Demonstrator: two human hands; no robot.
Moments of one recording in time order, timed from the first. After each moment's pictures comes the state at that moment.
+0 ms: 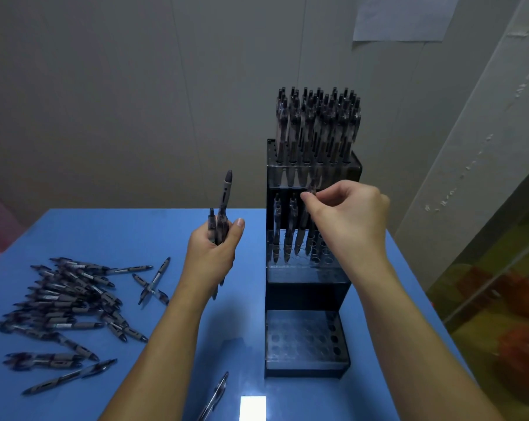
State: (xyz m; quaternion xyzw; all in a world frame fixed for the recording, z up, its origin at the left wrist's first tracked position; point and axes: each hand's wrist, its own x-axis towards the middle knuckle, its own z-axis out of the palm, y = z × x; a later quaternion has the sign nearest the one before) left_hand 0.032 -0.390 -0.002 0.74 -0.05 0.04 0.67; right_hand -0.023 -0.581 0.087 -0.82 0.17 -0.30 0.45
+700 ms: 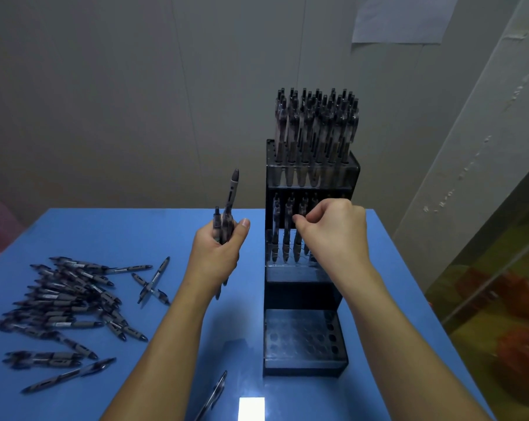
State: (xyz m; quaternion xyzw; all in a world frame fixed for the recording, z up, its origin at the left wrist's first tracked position) left_hand 0.026 -0.396 0.004 0.74 -0.05 0.02 0.67; right_hand -0.022 -0.574 0.070 -0.89 0.17 -0.20 0.37
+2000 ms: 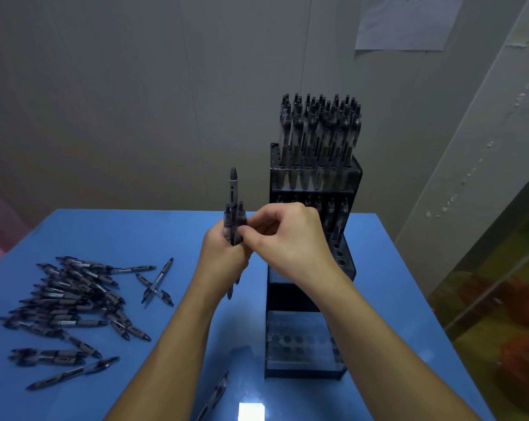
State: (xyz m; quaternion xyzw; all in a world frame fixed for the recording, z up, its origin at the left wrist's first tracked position) left_hand 0.010 -0.402 0.023 0.75 -0.08 0.02 0.66; right_hand -0.032 -0.522 0.083 -0.87 -0.02 -0.15 0.46
